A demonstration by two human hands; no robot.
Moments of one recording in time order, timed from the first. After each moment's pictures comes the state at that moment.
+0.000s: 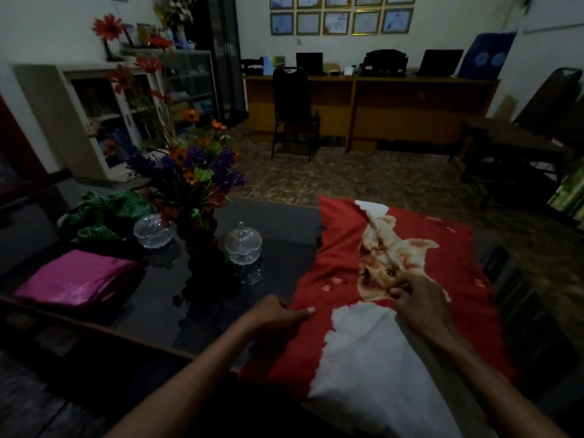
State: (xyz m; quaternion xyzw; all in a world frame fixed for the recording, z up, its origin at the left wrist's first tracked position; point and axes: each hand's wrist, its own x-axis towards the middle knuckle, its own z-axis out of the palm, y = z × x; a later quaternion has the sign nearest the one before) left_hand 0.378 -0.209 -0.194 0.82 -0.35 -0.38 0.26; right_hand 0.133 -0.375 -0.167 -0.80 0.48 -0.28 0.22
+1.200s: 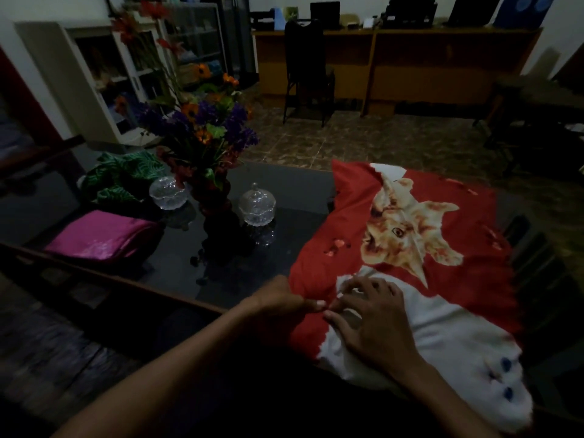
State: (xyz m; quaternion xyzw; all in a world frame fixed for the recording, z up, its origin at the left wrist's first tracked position) left_hand 0.345 -0.150 -0.189 0.80 -0.30 -0.41 0.31; right_hand 0.146 -0.240 -0.206 -0.92 0.25 -0.29 0.10
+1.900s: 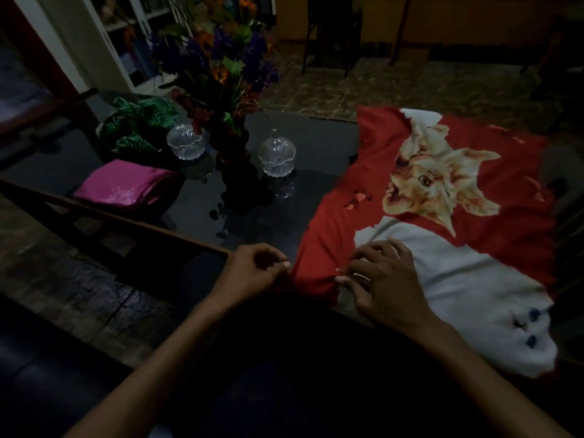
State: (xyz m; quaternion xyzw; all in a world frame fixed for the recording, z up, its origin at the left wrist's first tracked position) left_hand 0.344 -0.053 -0.191 0.82 -0.34 -0.22 0.41; right_hand 0.149 -0.218 -0.214 -0.94 0.18 -0.27 0.10
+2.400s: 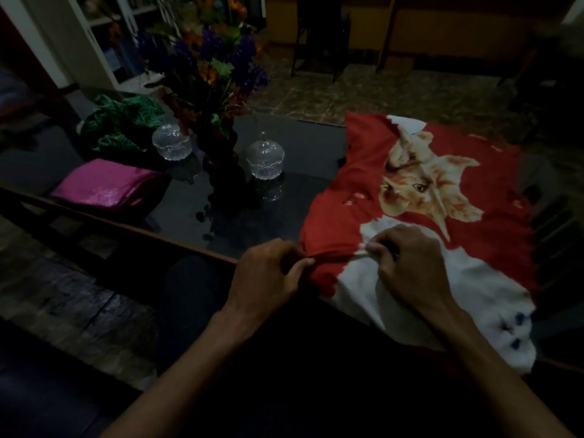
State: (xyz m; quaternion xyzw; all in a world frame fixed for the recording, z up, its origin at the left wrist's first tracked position) left_hand 0.306 -0.079 -0.186 0.79 -0.48 0.01 0.39; right_hand 0.130 -0.258 -0.178 -0.88 0.31 -0.30 0.18
